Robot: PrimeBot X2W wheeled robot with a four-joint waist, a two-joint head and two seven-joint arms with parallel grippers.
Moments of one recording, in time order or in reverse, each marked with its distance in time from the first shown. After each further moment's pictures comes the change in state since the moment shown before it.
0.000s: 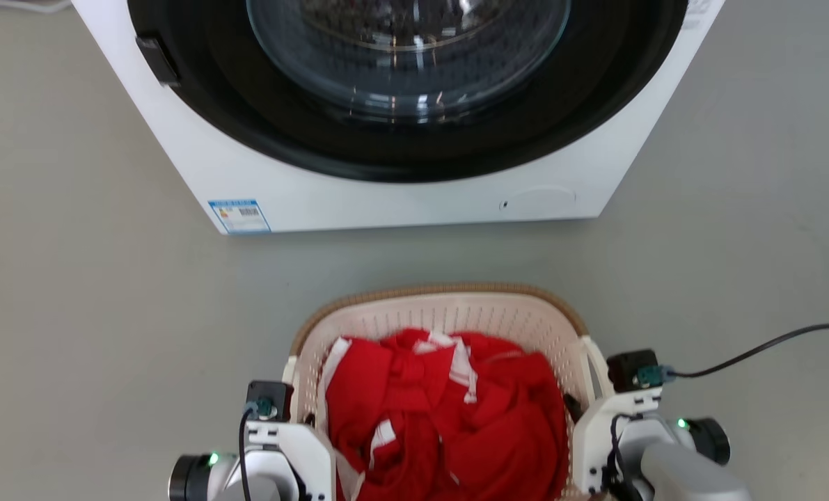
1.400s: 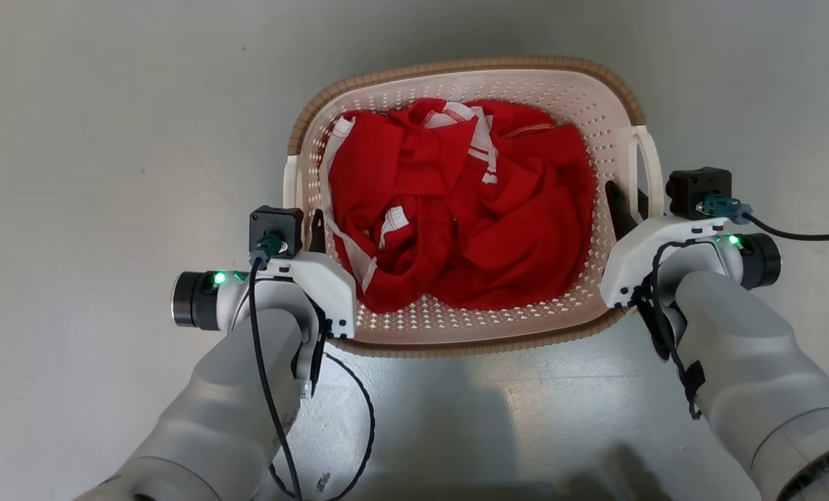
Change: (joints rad) left arm -0.321 0.027 -0.008 -0.175 0.003 0.171 -0.119; right arm -0.360 -0.028 -0.223 0.065 -0.184 0.005 -0.189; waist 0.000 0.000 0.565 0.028
